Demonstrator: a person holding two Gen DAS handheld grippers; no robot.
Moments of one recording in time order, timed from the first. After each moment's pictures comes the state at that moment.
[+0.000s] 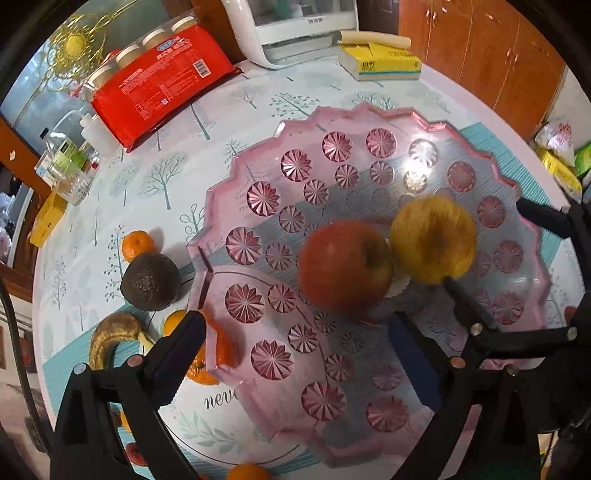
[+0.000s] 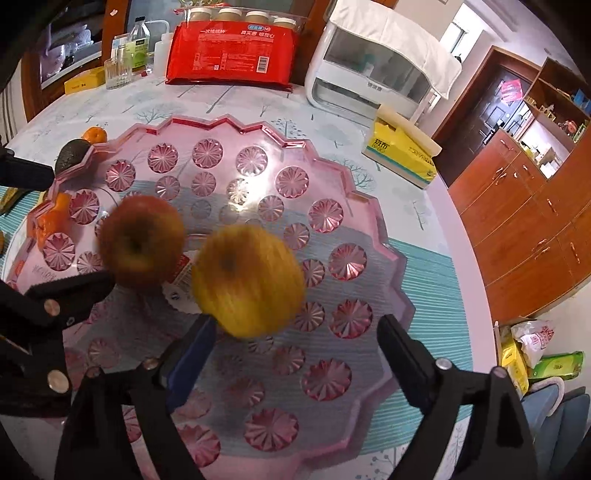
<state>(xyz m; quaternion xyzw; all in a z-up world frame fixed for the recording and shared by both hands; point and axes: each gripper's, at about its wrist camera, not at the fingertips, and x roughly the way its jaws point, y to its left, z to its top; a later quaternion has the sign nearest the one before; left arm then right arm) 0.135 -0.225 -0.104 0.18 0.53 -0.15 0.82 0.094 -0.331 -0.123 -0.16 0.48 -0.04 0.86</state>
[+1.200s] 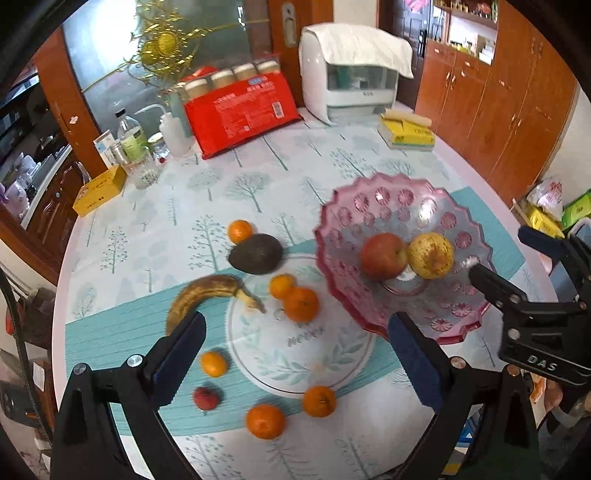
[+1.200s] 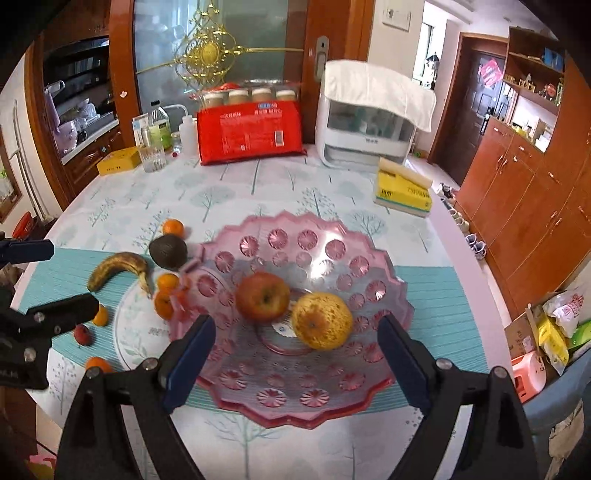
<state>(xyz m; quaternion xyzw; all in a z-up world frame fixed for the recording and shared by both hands) 0.067 -0.084 0.012 0.09 0.47 -0.14 0.87 0.032 -0.277 -0.004 -0.04 0.41 -0.01 0.91</state>
